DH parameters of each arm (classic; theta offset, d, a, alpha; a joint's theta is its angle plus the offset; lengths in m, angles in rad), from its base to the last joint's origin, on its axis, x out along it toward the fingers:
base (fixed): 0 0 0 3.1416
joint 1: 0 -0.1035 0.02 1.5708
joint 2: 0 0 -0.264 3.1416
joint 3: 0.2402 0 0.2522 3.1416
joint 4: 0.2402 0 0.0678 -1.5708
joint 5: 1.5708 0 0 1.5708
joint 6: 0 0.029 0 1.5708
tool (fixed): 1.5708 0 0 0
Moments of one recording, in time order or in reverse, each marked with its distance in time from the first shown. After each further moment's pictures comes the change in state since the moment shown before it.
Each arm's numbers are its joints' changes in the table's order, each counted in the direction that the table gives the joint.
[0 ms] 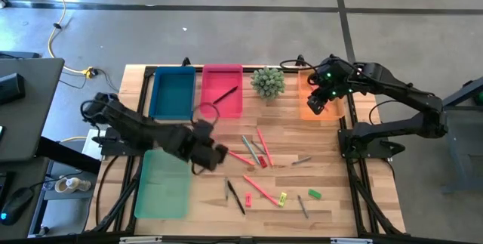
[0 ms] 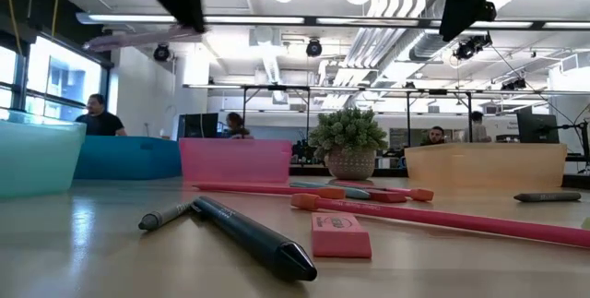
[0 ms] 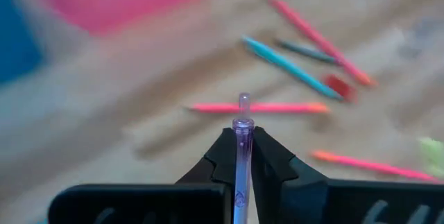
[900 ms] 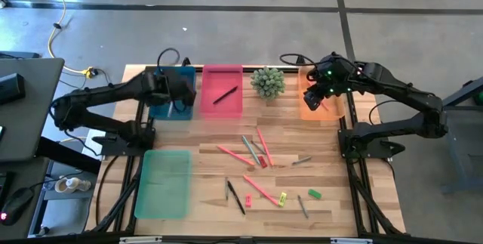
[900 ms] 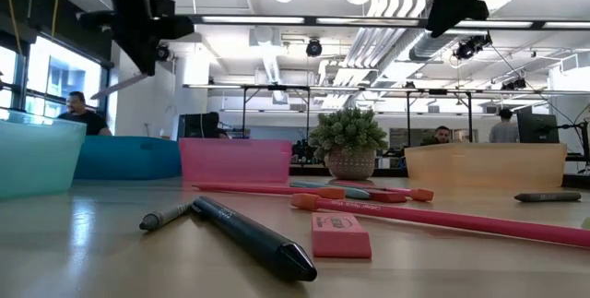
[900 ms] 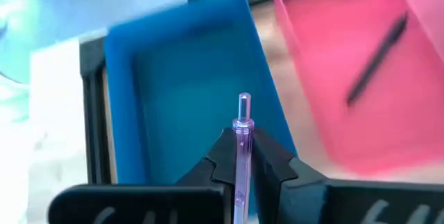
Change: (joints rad) left arm -0.716 -0.413 -0.358 -0.019 -0.098 0.582; right arm 0.000 0.000 0.000 -0.100 0.020 0.048
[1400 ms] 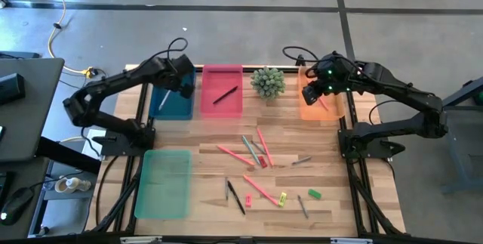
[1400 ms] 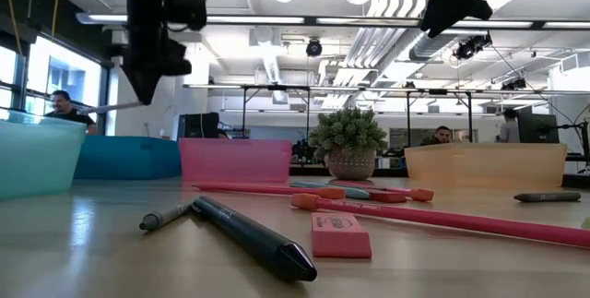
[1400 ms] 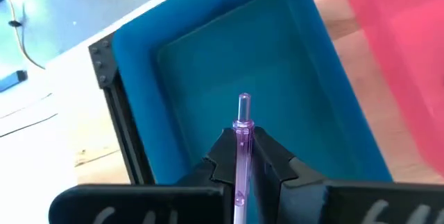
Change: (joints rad) left arm -0.354 0.163 -0.002 -0.098 0.173 0.460; right arm 0.000 0.000 0.000 -0.030 0.077 0.136
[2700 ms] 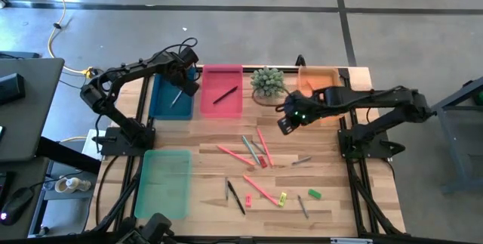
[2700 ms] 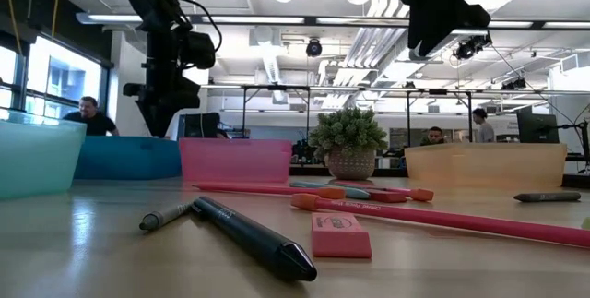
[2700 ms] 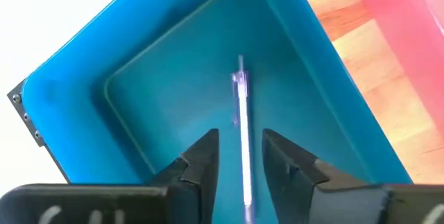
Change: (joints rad) left arm -0.166 0.212 0.000 -0.190 0.166 0.301; right arm -0.418 0.262 0.000 0.001 0.041 0.477
